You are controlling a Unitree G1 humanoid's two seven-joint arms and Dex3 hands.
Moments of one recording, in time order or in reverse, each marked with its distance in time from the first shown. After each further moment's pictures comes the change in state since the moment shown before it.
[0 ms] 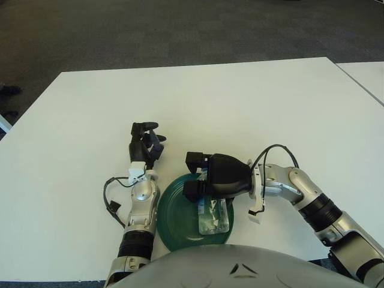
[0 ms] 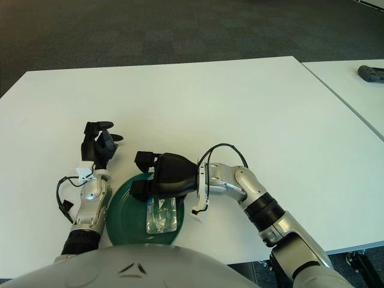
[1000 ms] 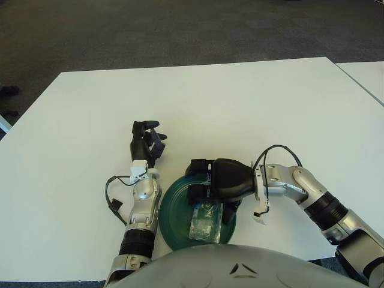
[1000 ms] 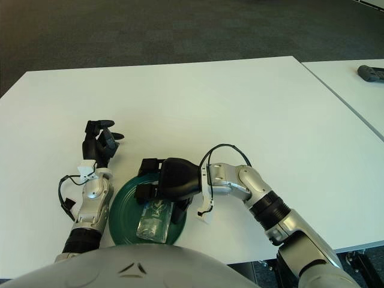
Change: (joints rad) left arm -0.011 0.001 -0.010 0.001 0.006 0.000 0.037; right arm -0.032 -0.068 0.024 -0.005 0.015 -0.010 0.109
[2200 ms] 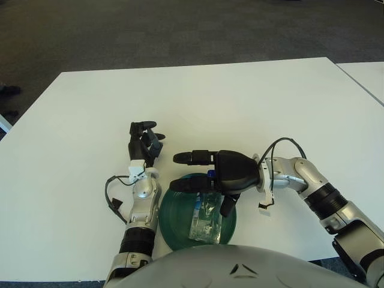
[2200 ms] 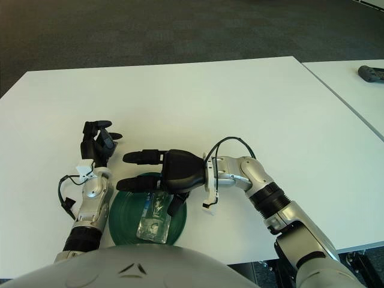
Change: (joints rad) left arm -0.016 0.000 0.013 0.035 -0.056 -0.014 -0.009; right arm -0.047 0.017 -0.055 0.097 -0.036 -0.133 -0.221
